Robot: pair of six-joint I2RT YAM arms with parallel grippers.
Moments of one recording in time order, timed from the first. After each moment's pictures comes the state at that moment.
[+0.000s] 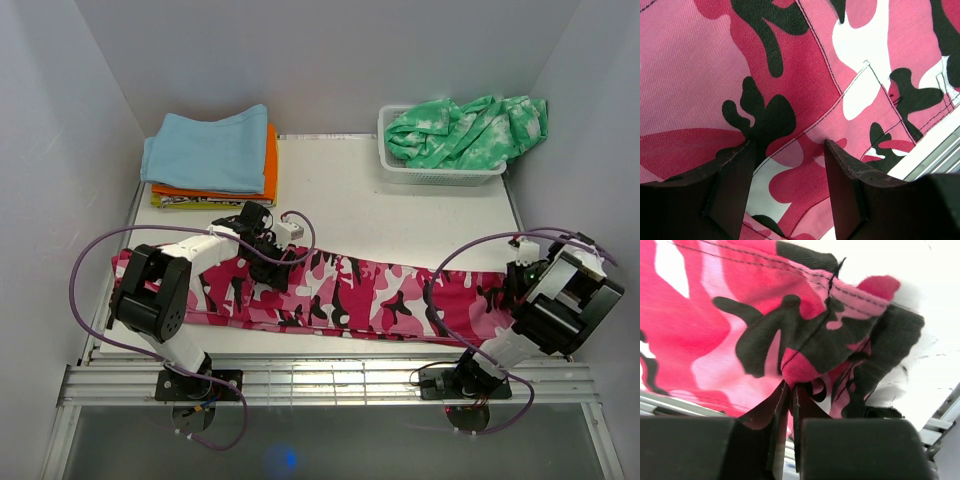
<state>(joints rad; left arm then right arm) -0.40 1.65 0.95 -0.56 0.44 0.27 -0.70 1.58 0.93 -0.94 -0.34 -0.79</state>
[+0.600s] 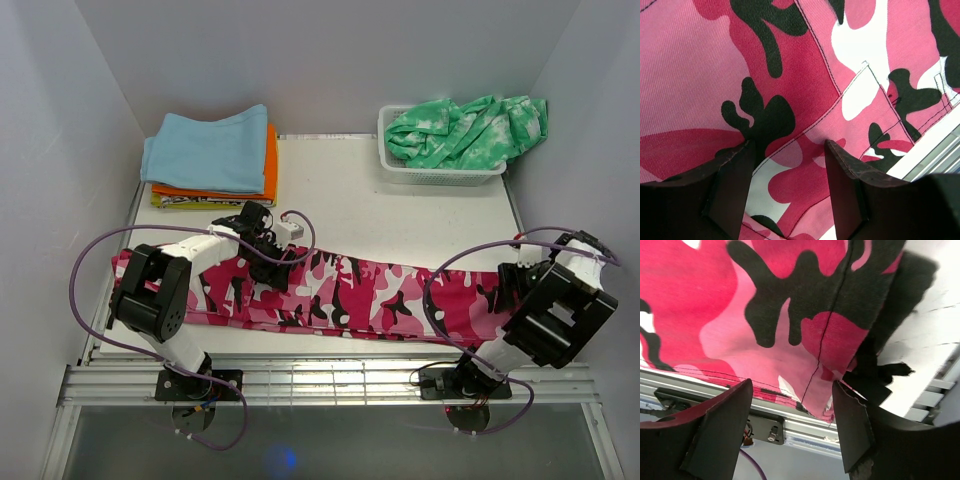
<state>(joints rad) -0.40 1.65 0.95 -0.56 0.44 0.27 -0.70 1.47 0.96 -1.07 -0.28 -0.80</state>
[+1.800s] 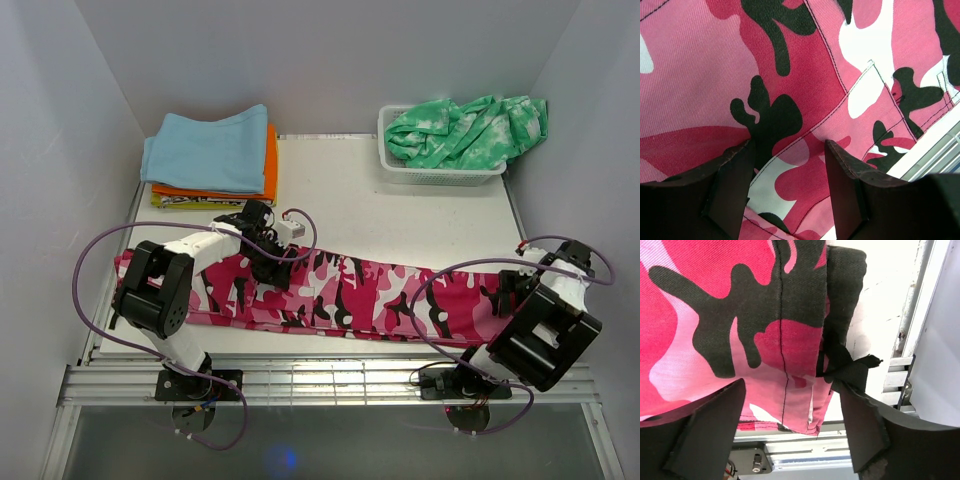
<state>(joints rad) -0.40 1.67 0.99 -0.58 0.45 0.27 -0.70 1.33 0.75 -0.78 -0.12 -0.66</state>
